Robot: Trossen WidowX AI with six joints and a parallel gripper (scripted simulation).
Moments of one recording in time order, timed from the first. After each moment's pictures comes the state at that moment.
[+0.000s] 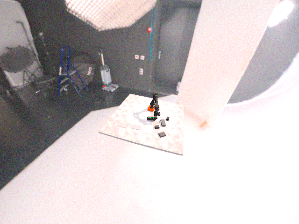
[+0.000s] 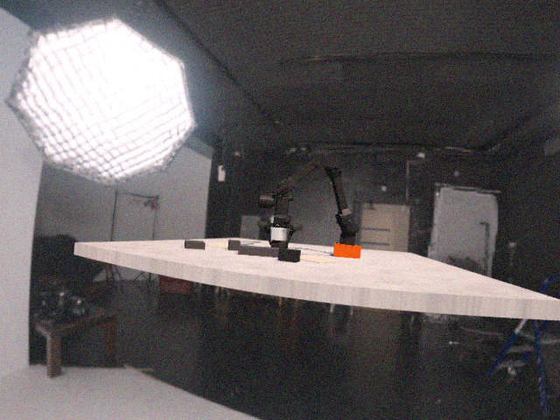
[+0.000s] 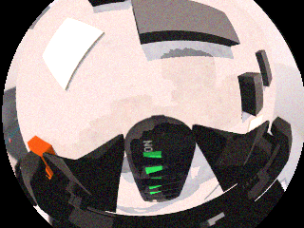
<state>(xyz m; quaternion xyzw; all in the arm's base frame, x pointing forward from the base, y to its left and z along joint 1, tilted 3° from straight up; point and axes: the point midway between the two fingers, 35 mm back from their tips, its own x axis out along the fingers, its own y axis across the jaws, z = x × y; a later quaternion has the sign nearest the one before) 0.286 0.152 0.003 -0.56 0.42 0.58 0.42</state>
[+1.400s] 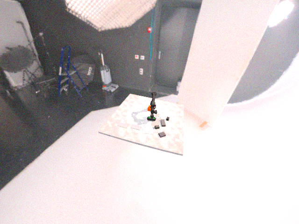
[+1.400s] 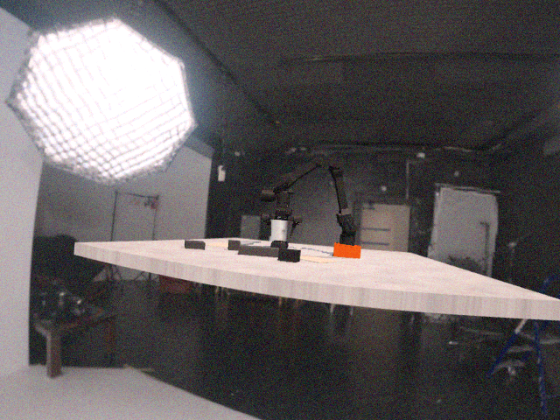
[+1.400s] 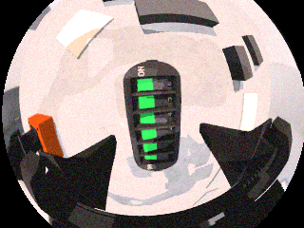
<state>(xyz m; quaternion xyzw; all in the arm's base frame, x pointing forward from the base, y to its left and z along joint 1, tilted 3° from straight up) 0.302 0.093 0.037 -0.55 0.43 0.58 0.42</state>
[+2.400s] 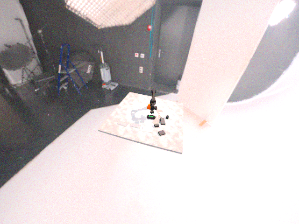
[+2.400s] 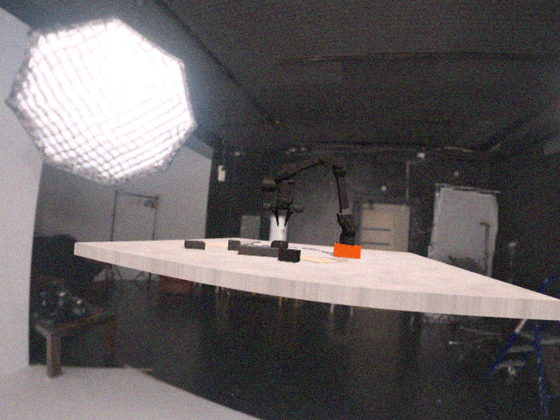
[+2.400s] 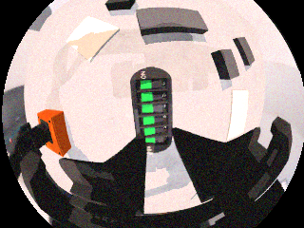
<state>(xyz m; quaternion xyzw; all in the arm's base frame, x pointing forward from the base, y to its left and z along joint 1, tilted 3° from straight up) 0.302 0.093 0.086 -0.55 0.43 0.58 0.42</state>
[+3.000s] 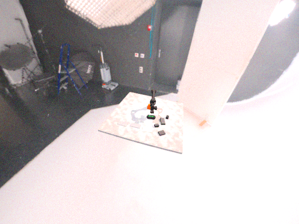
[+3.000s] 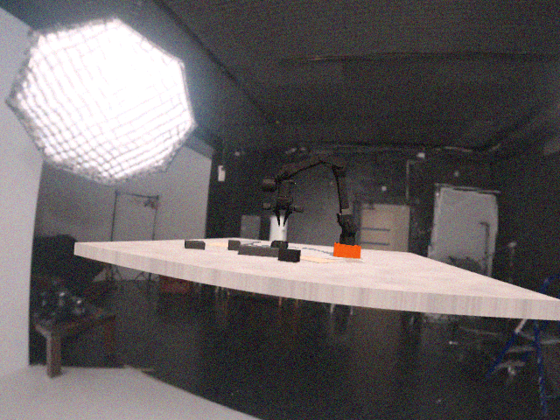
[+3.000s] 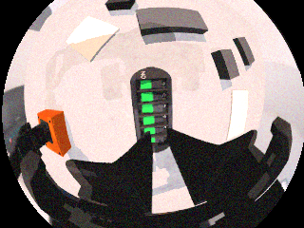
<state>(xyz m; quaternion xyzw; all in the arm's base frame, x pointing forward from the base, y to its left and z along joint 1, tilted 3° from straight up) 0.302 0.093 0.086 -0.55 0.43 0.58 0.42</state>
